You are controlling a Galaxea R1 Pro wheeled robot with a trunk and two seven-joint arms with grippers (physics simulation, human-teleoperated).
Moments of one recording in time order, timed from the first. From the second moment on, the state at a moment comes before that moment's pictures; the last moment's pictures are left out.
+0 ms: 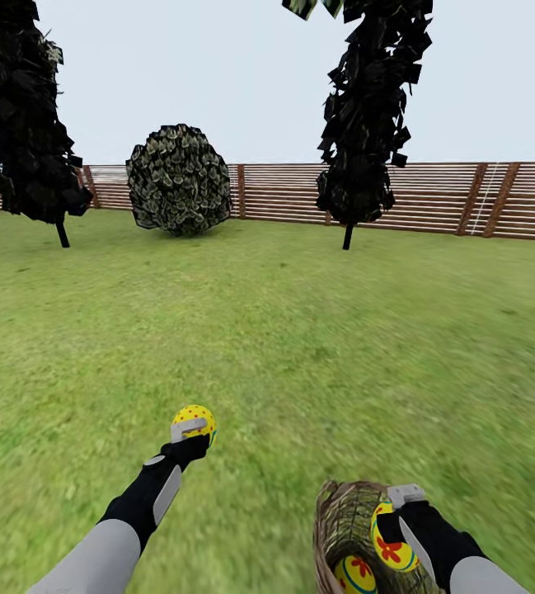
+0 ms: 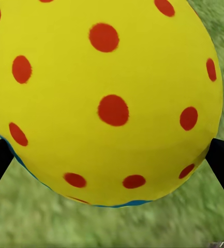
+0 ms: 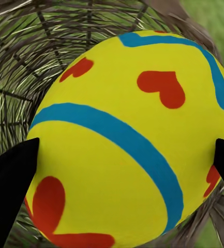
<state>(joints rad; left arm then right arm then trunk) -0.65 -0.09 0.13 -0.52 0.08 0.13 0.03 -0.57 -0.10 0.04 -0.38 0.06 0.45 0.01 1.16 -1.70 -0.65</state>
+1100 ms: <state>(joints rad) -0.65 0.01 0.14 -0.53 0.09 0.13 0.02 -0.57 -0.11 0.04 -0.38 0.06 0.45 0.01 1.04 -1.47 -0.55</state>
